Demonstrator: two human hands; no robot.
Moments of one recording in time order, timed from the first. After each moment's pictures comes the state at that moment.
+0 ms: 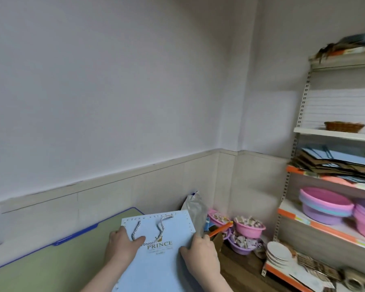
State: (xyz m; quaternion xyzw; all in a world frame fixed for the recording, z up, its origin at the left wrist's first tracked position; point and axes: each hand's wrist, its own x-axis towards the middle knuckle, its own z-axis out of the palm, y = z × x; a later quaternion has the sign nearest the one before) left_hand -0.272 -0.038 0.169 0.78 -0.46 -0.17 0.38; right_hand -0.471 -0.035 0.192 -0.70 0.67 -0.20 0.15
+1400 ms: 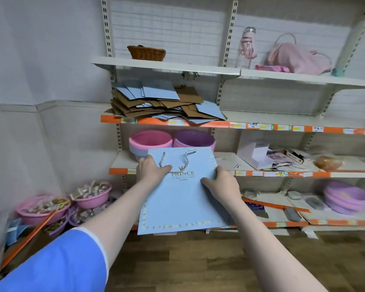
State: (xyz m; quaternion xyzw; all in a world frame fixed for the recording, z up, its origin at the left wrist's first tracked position) left_hand -1.049 -0.341 0.186 0.49 -0.77 -0.30 0.29; right_hand -1.172 -0.185 0.190 -0.35 0.88 -0.32 0.04
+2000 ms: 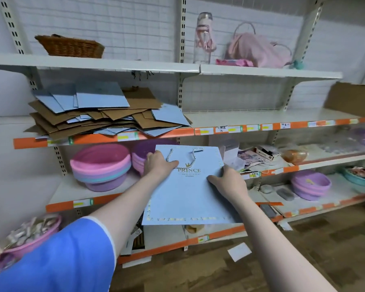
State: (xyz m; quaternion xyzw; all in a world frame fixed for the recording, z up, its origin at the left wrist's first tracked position) left_hand -1.299 -0.400 0.210 0.41 -0.83 -0.31 0.21; right_hand -1.384 -0.224 0.198 -0.25 0.91 -0.32 0.00
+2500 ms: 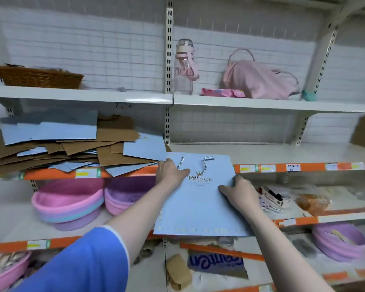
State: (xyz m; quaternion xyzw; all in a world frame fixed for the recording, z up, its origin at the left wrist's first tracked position) left_hand -1.552 -0.377 0.258 0.43 -0.81 -0.31 0.26; right_hand -1.658 -0.217 0.238 -0.27 0.90 -0.34 -0.01
